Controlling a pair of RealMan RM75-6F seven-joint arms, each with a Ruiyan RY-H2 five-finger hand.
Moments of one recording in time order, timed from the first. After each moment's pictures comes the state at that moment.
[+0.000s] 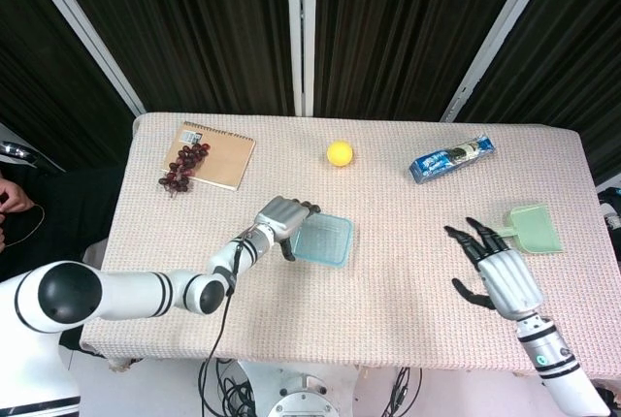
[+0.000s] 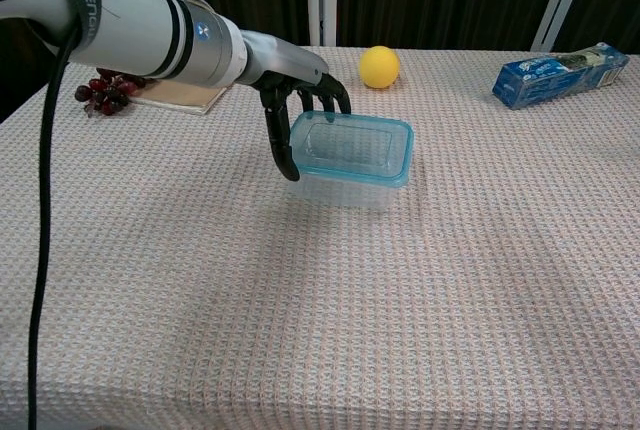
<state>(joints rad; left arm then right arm) -1.46 -1.52 0.01 -1.47 0.38 0.62 0.37 0.27 -1.17 0.02 -1.66 -1.70 1.34 0.06</state>
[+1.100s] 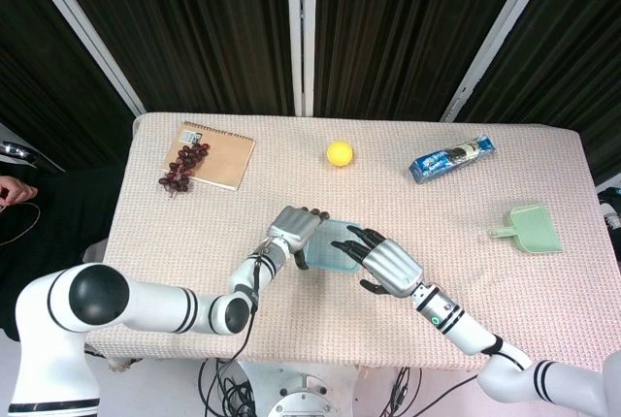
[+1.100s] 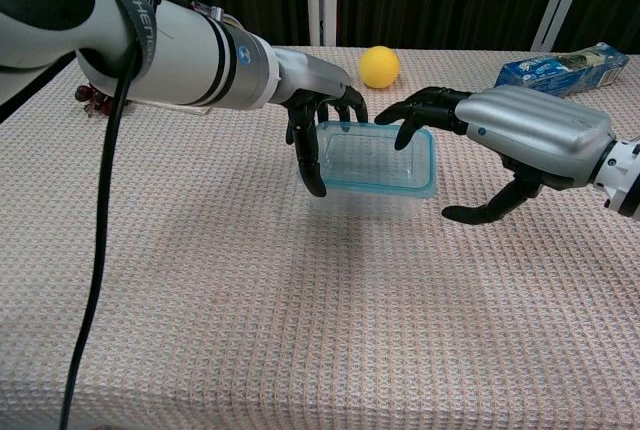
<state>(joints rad) -1.52 -1.60 -0.03 -1.55 0.13 0.80 0.57 0.59 -1.55 0.04 -1.35 -1.73 1.09 0.02</state>
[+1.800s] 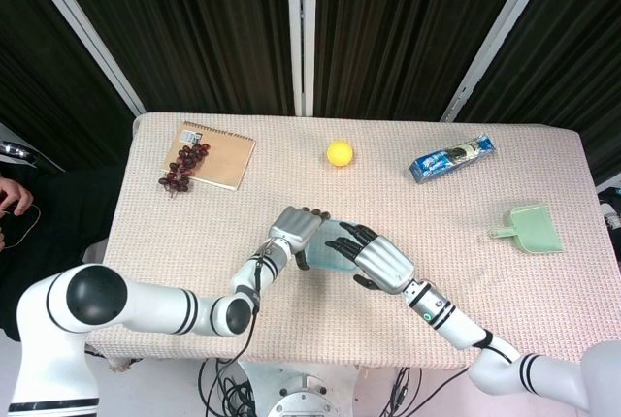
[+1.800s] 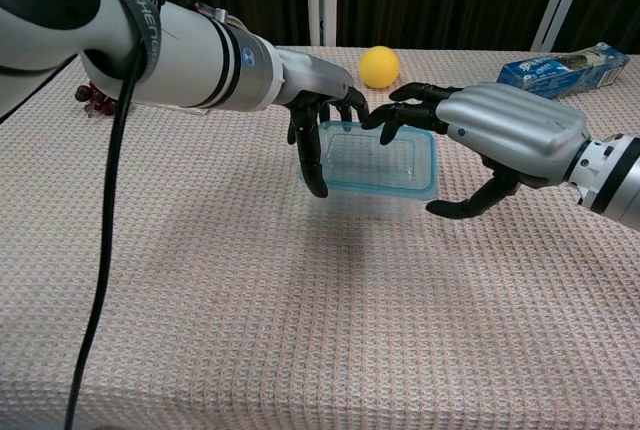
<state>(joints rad) -1.50 -1.61 -0.07 -1.55 0.12 0.81 0.63 0.63 -1.61 0.02 -1.26 -1.72 1.13 0.01</state>
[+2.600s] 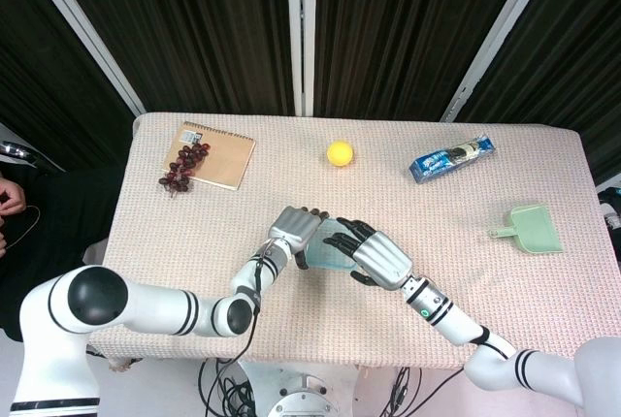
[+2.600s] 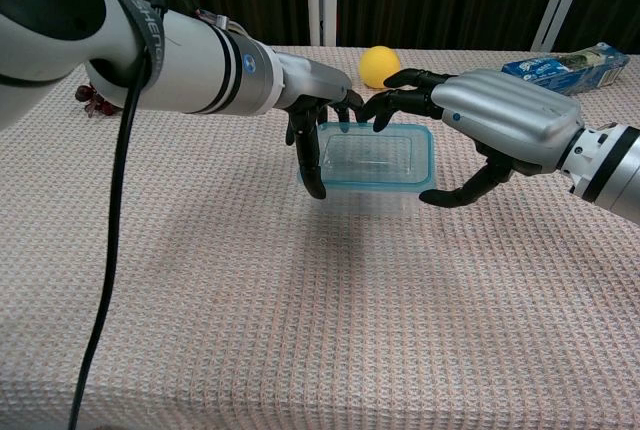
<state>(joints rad) -1.48 -1.63 -0.08 -1.53 0.12 0.82 0.66 0.65 -1.62 0.02 -1.25 -1.71 1.17 0.04</state>
